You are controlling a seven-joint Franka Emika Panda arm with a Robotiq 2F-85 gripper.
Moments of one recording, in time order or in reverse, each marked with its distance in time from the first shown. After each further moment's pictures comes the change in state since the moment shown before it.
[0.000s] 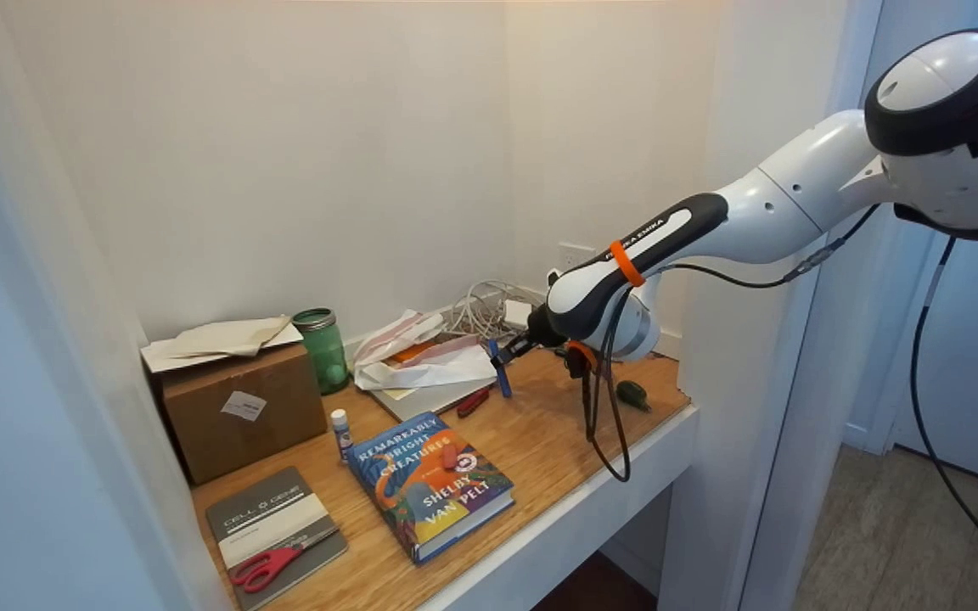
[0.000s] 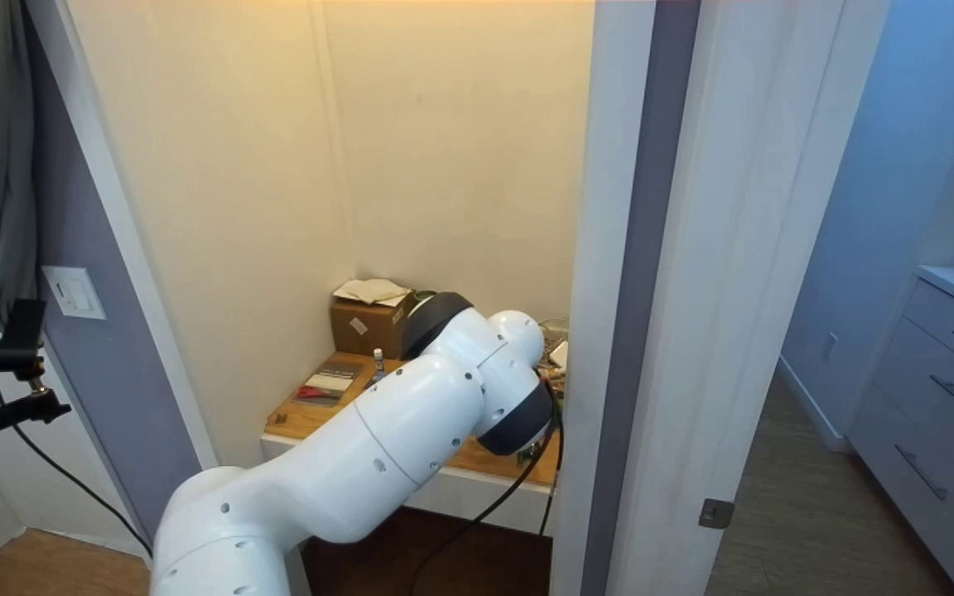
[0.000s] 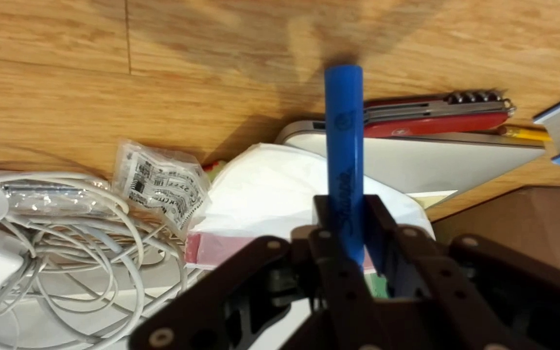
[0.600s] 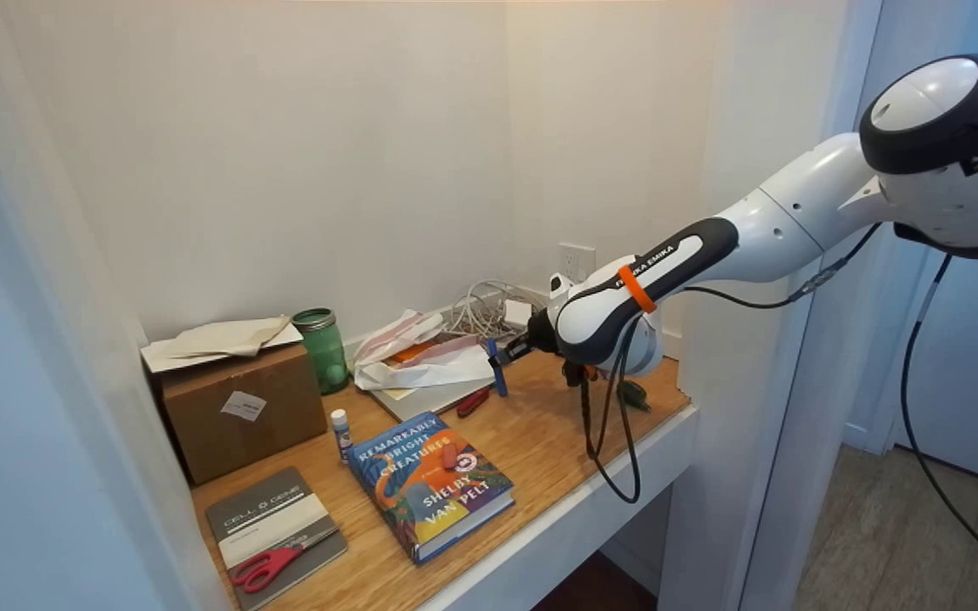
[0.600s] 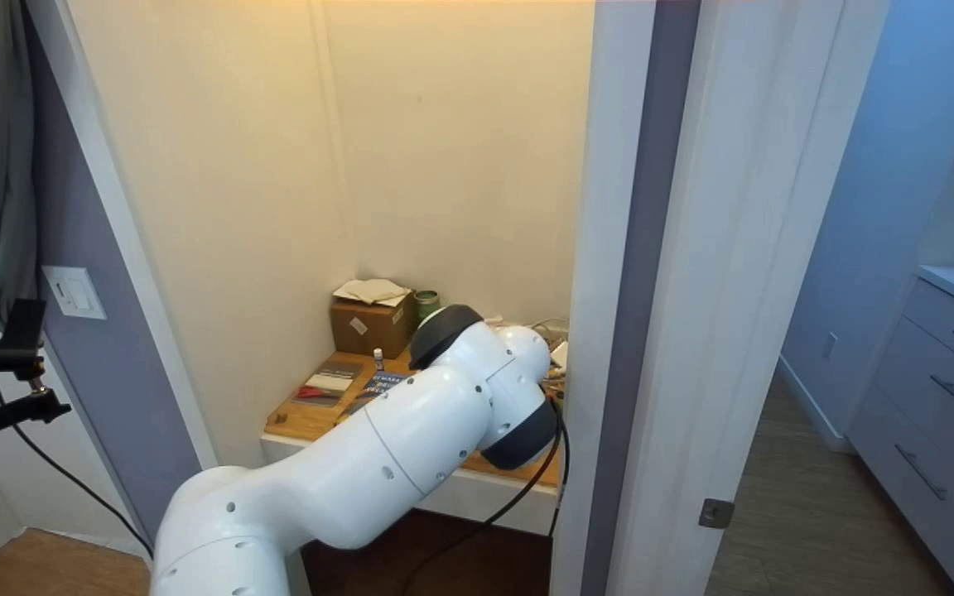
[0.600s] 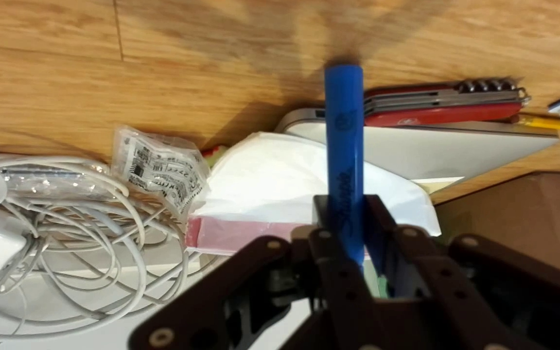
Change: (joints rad) arm -0.019 0.061 0.000 0.001 -0.211 0.104 0.143
